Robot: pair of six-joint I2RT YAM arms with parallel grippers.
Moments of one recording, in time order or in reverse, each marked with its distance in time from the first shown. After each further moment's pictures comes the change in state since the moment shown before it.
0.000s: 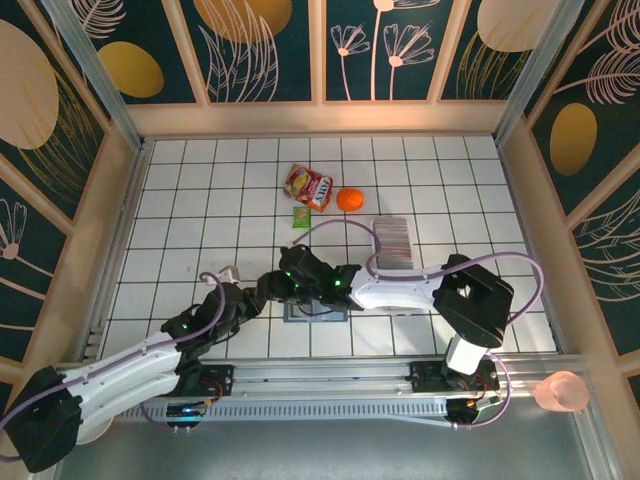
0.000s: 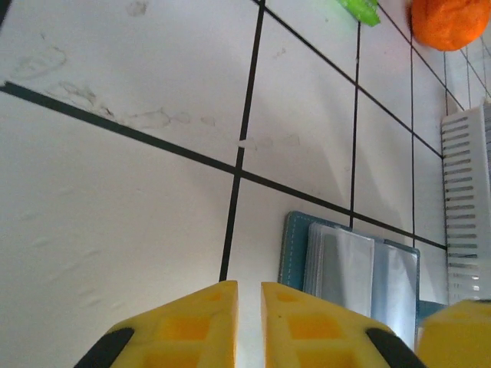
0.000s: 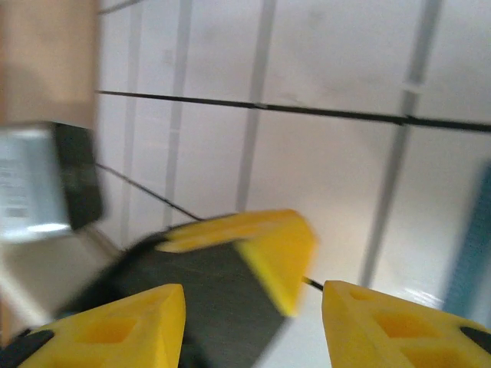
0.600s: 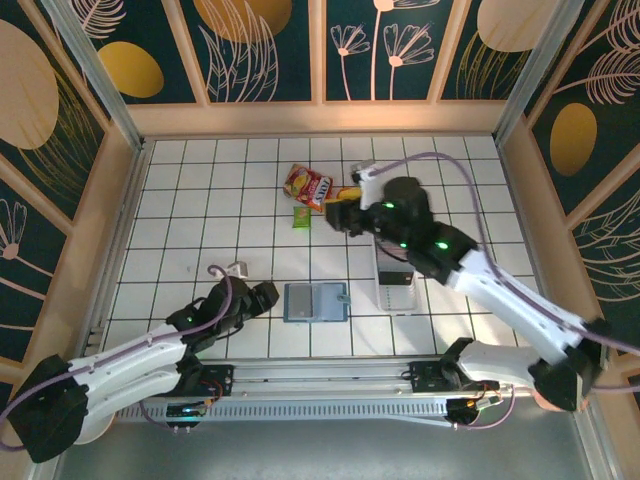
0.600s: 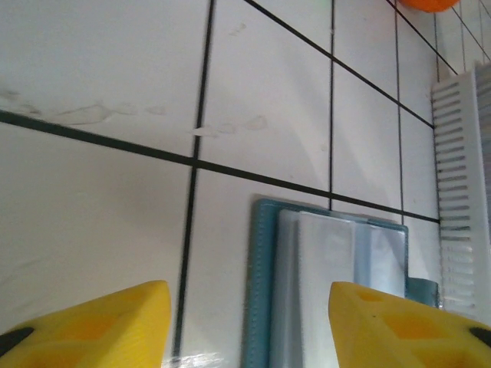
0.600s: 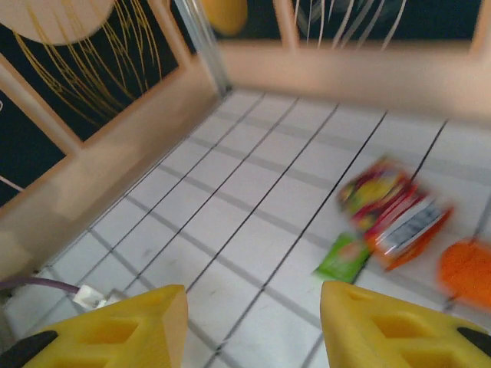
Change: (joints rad) left arm 0.000 0.135 0.070 0.046 0.085 0.076; right arm -0.379 -0.615 0.060 -0.315 0.058 -0.923
